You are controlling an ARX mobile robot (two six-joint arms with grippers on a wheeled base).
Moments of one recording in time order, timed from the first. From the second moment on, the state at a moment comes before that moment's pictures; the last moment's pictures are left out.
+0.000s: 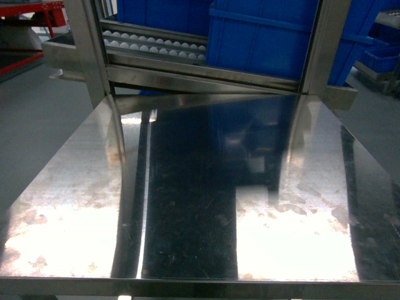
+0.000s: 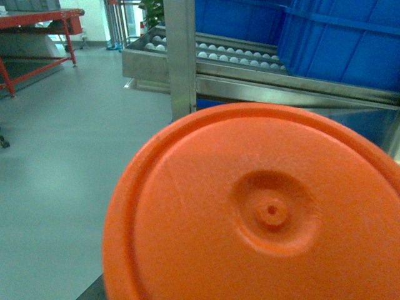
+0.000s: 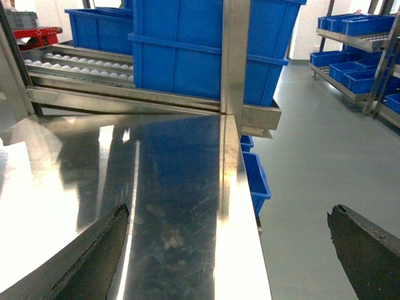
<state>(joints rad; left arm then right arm) 0.00 1.09 0.08 0.98 0.00 0.00 0.00 0.00 0.01 -0.01 0.00 0.00</state>
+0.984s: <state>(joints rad) 0.00 0.39 0.01 0.38 0.00 0.00 0.00 0.00 0.01 0.00 0.00 0.00</state>
